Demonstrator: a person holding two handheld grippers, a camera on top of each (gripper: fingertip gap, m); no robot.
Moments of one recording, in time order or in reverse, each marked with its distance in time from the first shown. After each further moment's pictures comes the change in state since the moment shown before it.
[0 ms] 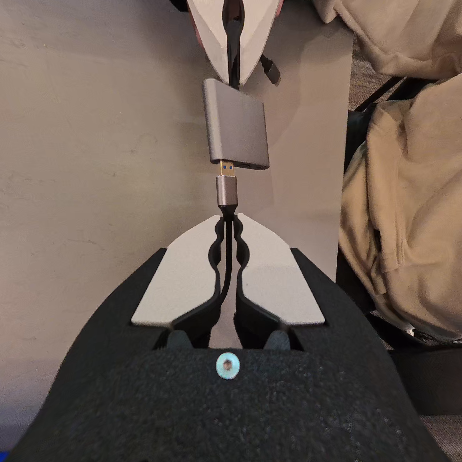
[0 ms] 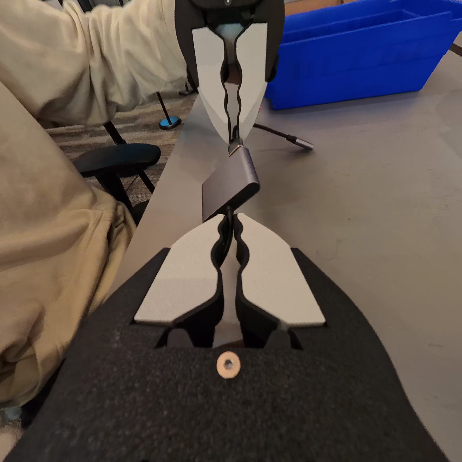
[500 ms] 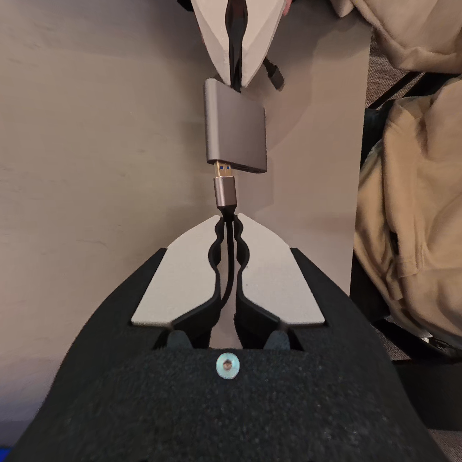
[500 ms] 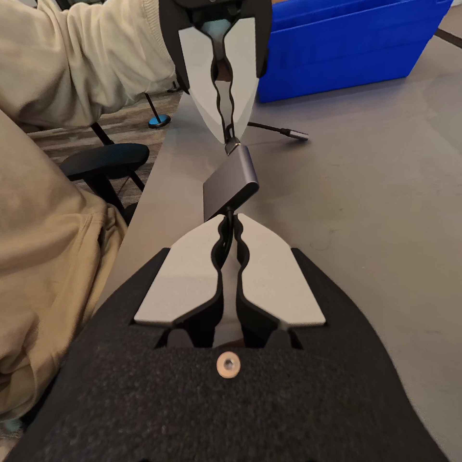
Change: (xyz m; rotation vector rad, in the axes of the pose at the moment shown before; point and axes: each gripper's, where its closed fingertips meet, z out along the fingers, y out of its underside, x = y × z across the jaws) left arm -0.009 0.001 0.005 0.000 -0.037 0.013; right arm 0.009 0.004 0.002 -0.014 0.042 0.036
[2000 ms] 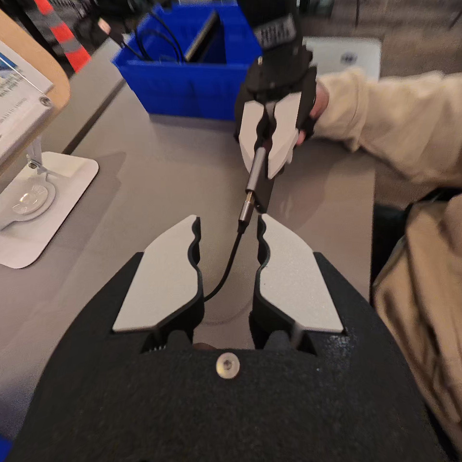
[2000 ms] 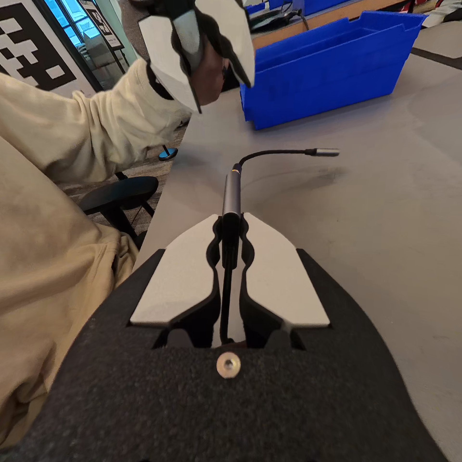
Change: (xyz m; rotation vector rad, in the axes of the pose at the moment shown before) left arm -0.015 -0.056 -0.051 0.386 -0.253 -0.022; right arm 0.004 -0.018 -0.006 0.109 -0.010 0.088
